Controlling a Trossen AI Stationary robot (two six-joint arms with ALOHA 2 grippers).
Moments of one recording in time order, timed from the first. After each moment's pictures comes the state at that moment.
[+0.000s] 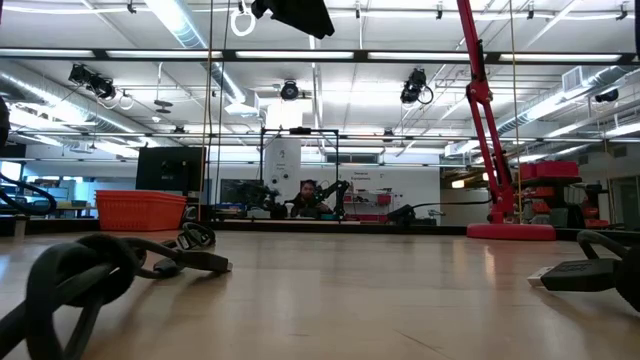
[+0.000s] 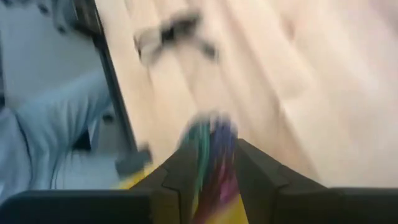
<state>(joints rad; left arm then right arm) -0.08 1.56 1.50 -0.55 -0.66 -0.12 1.25 1.24 0.91 -0.89 0.53 1.64</state>
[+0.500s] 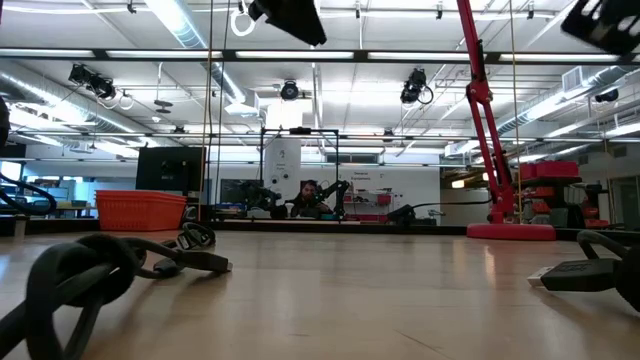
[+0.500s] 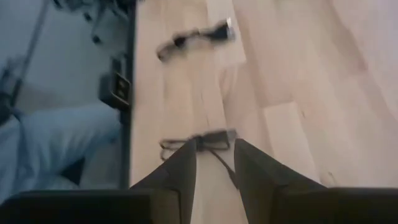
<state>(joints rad) -0.08 1.56 1.50 -0.62 -0.65 -0.10 0.77 1.32 0.92 -0.42 0.36 0.83</state>
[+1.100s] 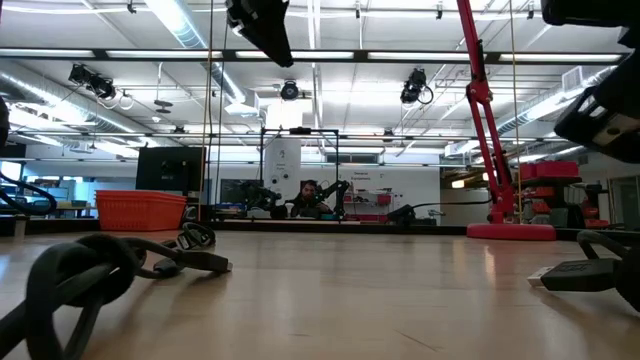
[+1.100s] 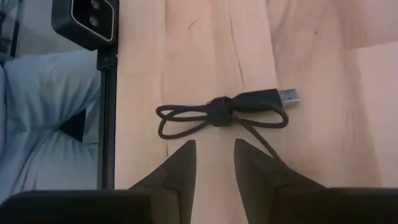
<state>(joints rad) -0.10 1.56 1.50 -0.90 -0.65 -0.20 0.71 1.69 0.91 -0.16 0.11 0.80</state>
